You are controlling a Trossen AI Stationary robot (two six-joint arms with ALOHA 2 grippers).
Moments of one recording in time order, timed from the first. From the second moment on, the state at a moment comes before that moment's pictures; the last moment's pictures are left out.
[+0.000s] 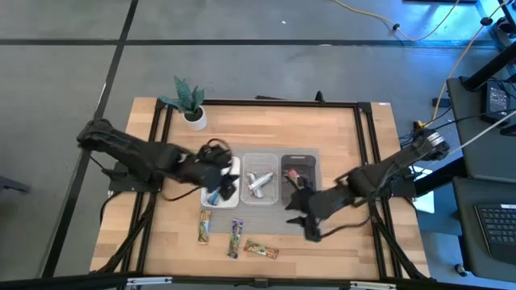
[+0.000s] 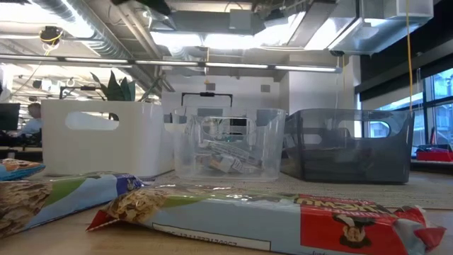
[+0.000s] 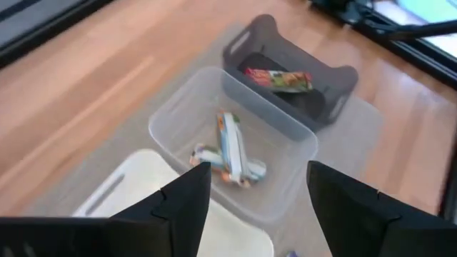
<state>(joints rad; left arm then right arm) -0.34 1.37 1.35 -0.88 -0.53 -0.88 0.51 1.51 1.38 -0.65 0.19 0.47</state>
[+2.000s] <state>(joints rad) -0.60 1.25 1.05 -0.89 -0.56 -1.01 0.60 2.25 1.71 -0.59 0.21 0.70</state>
